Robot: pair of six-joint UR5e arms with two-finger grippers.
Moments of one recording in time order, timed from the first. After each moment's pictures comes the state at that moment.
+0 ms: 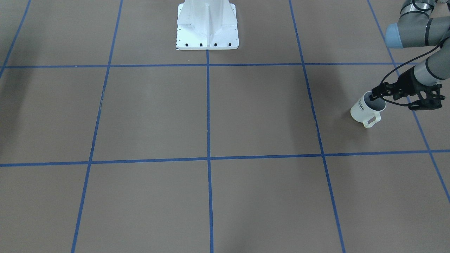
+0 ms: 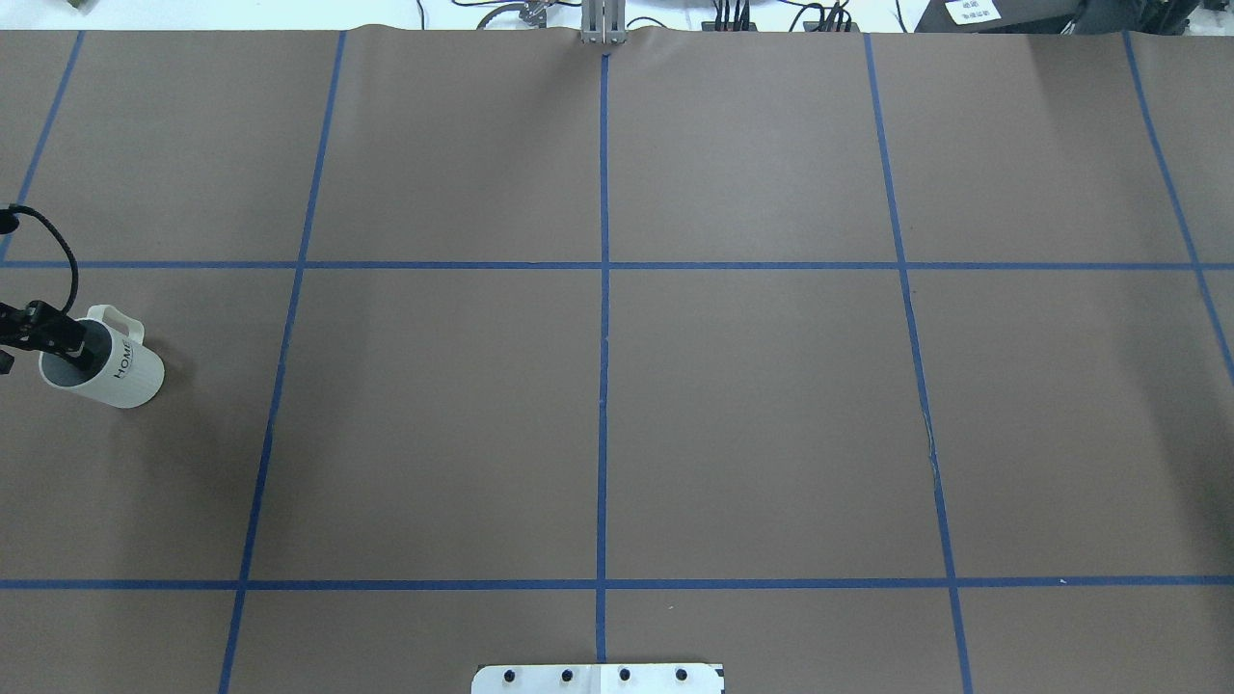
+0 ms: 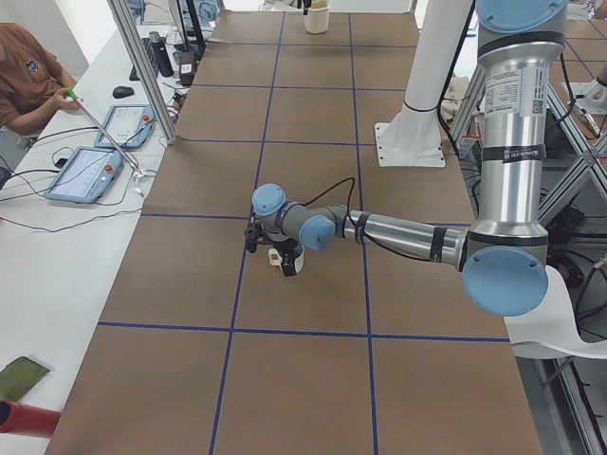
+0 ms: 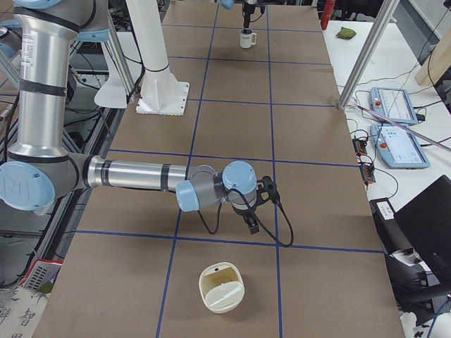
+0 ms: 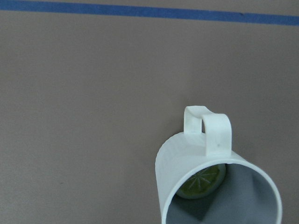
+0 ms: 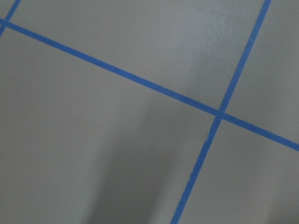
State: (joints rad) left arm -1.08 -1.55 -1.70 -1.81 -2.38 -0.60; right arm 1.51 -1.72 1.68 -1.24 2.44 -0.16
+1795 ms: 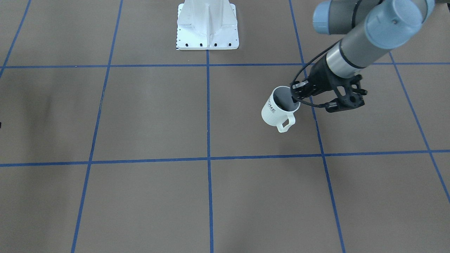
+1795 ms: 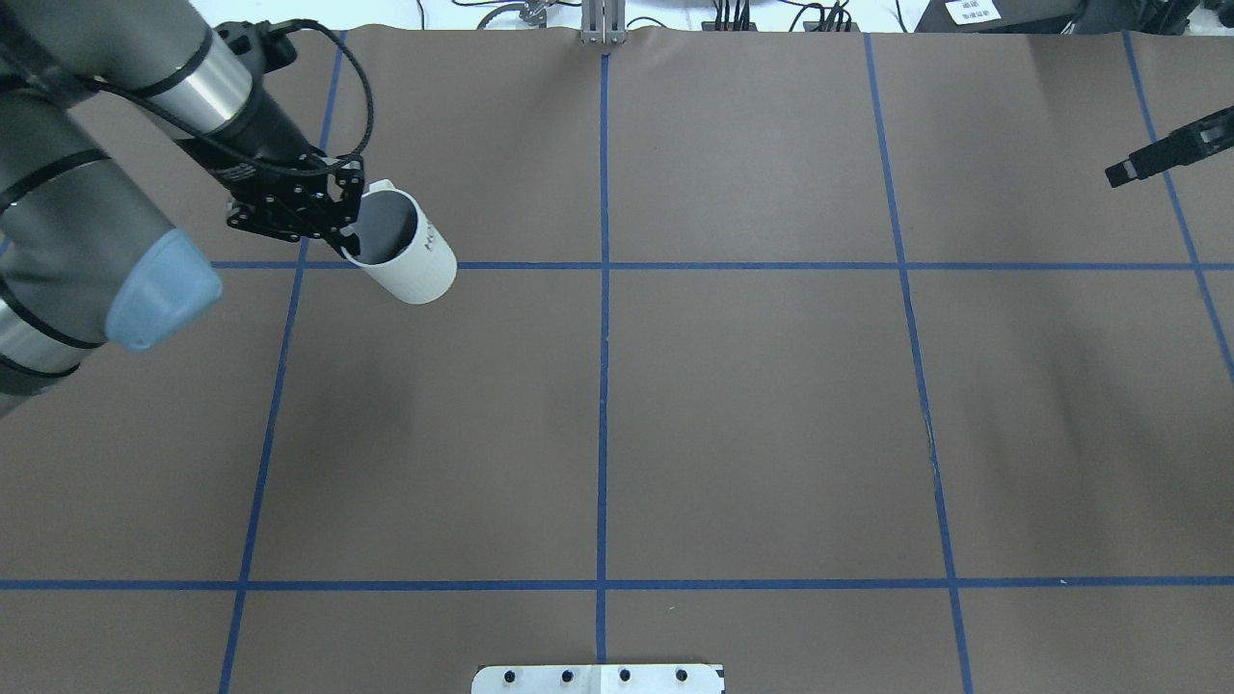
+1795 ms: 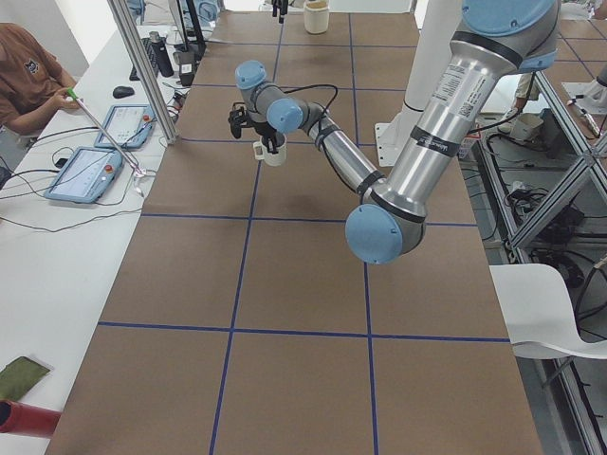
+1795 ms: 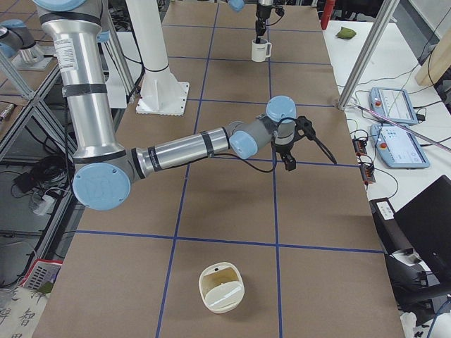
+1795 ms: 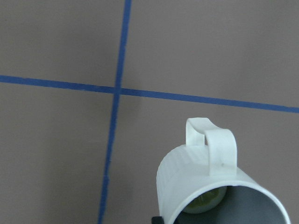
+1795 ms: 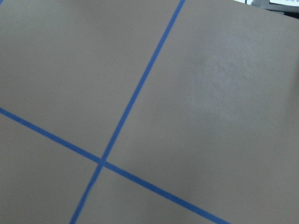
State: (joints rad) left arm -0.92 -2.18 -1.79 -1.46 -2.41 -1.21; right arm 1.27 -1.37 1.72 -1.24 2.34 0.29
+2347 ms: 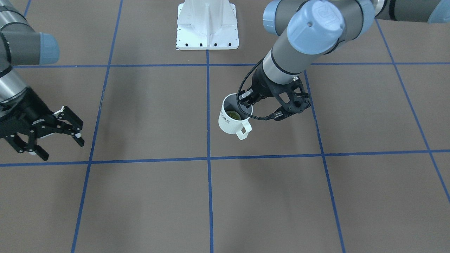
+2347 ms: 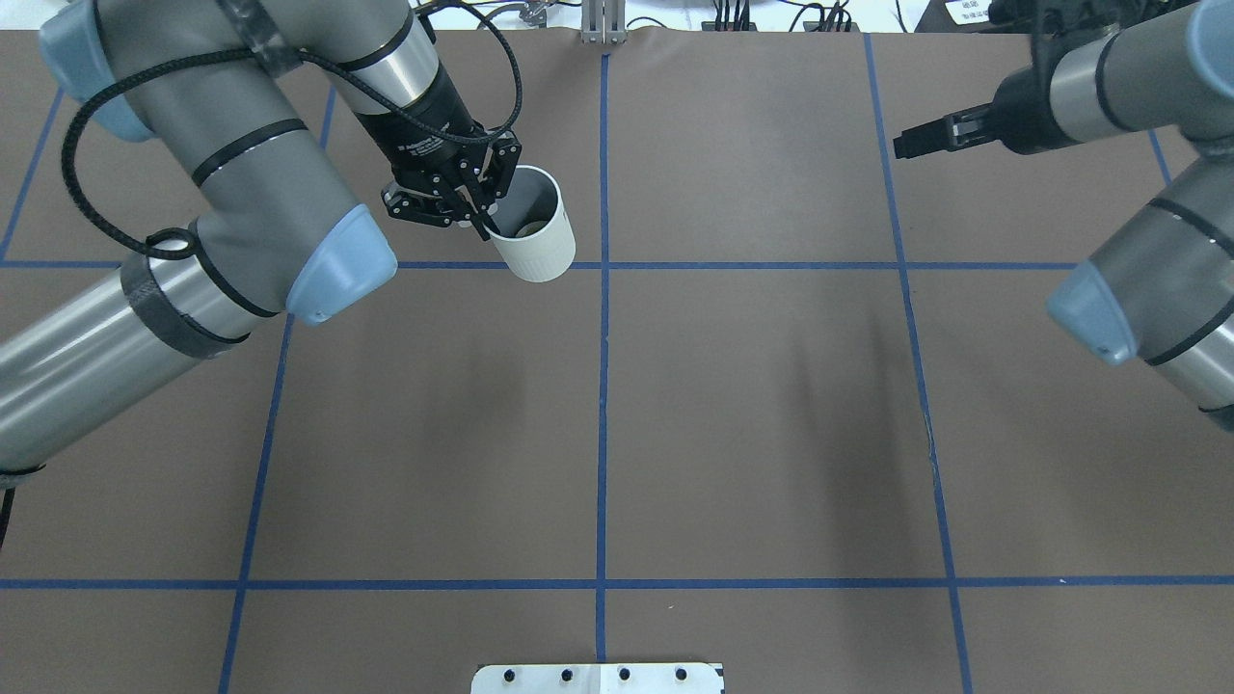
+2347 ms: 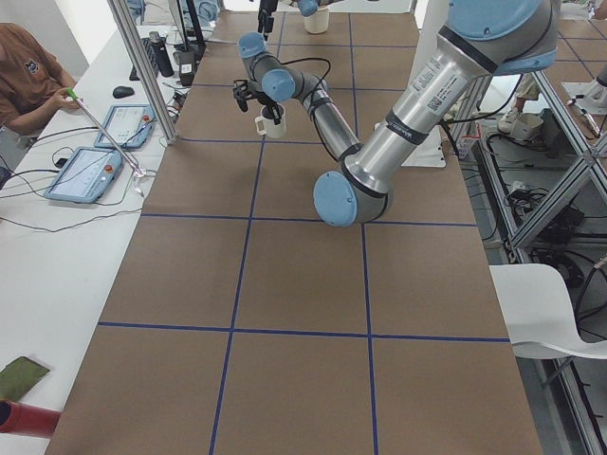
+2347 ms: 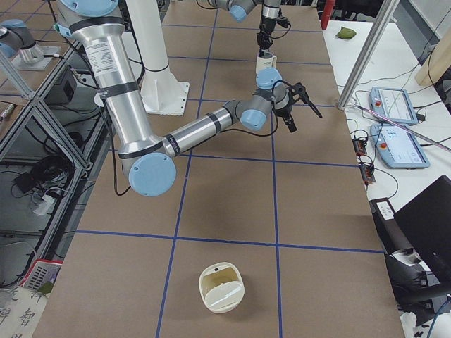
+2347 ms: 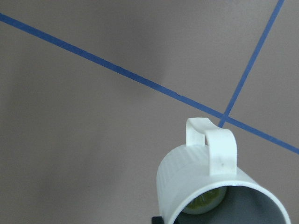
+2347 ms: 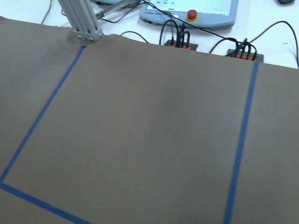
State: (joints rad) left arm -0.84 -2.41 -1.62 -1.45 -2.34 -1.47; right arm 0.97 -1.25 1.72 -0.94 1.96 0.76
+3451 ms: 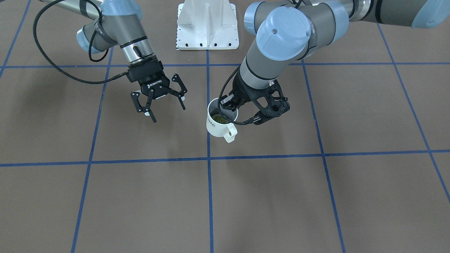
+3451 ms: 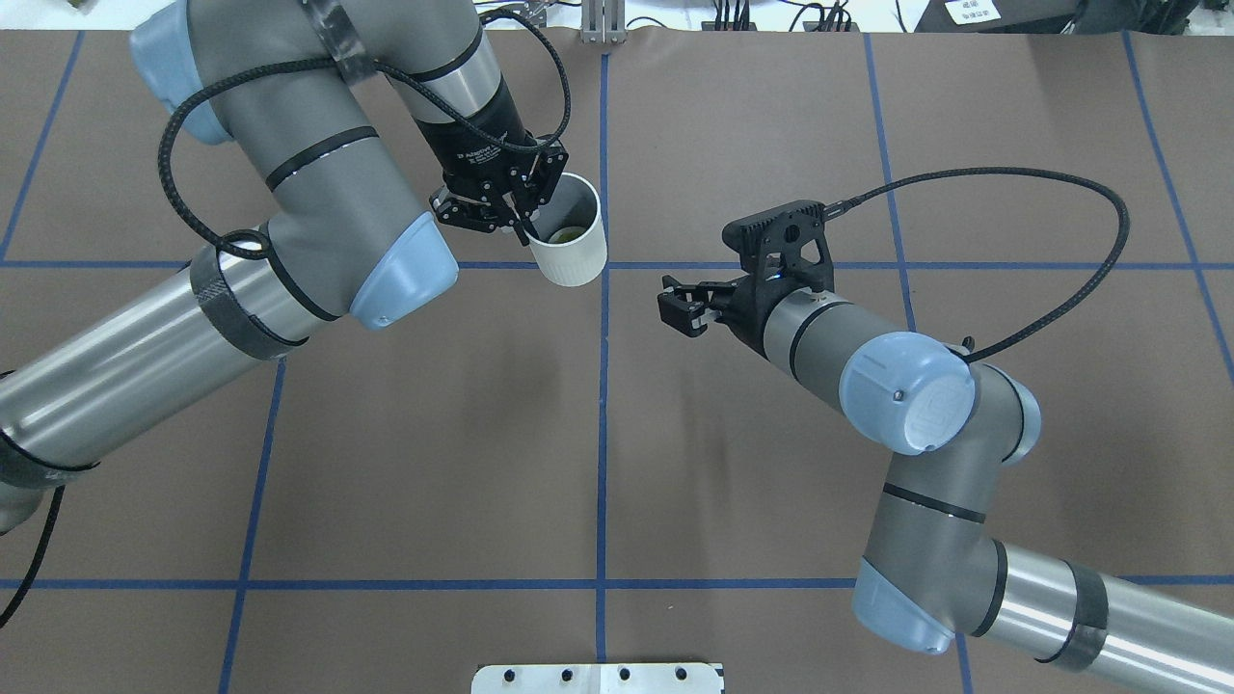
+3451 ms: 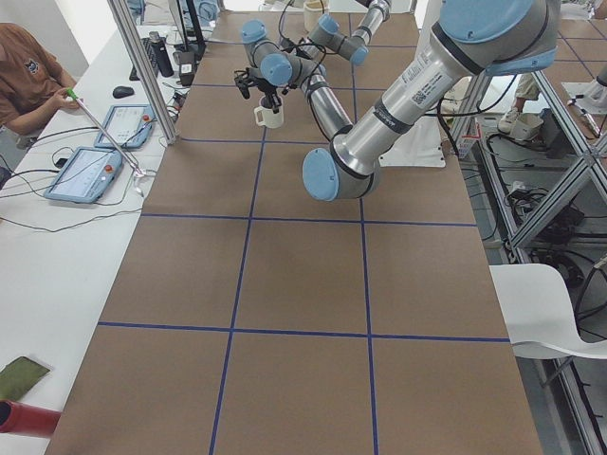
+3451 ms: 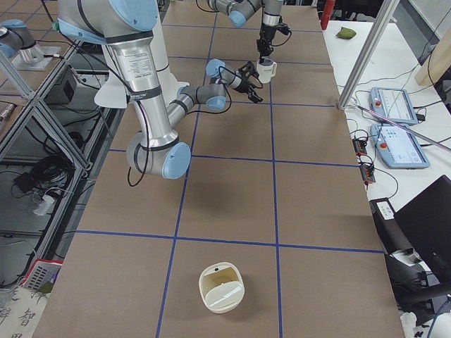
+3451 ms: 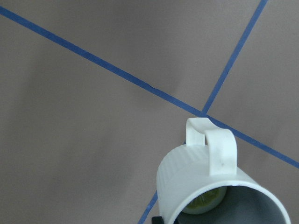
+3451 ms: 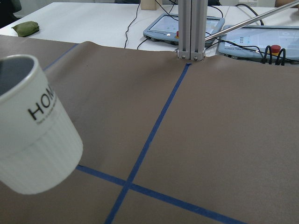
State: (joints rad) left arm -0.80 -2.46 -1.56 -1.44 -2.30 -1.47; right arm 0.44 -1.18 1.79 -0.87 1.26 0.91
